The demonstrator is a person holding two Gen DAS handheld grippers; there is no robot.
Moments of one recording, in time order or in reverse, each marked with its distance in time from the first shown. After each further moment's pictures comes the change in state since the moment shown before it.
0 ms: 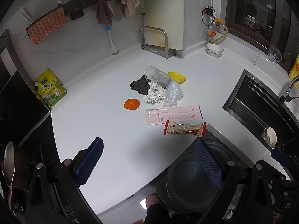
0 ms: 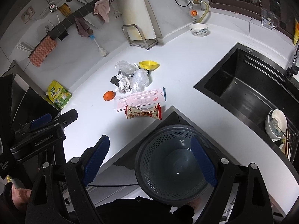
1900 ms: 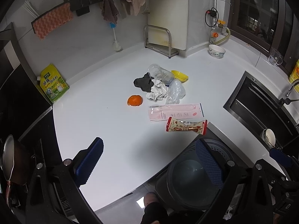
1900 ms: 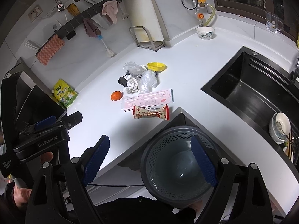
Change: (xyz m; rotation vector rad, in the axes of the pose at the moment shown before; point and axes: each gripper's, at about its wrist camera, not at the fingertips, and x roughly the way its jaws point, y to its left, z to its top) left arm -0.004 0.011 -0.010 -0.033 0.008 -0.005; right arm 0.001 0.008 -0.004 -0.028 -0.021 0.044
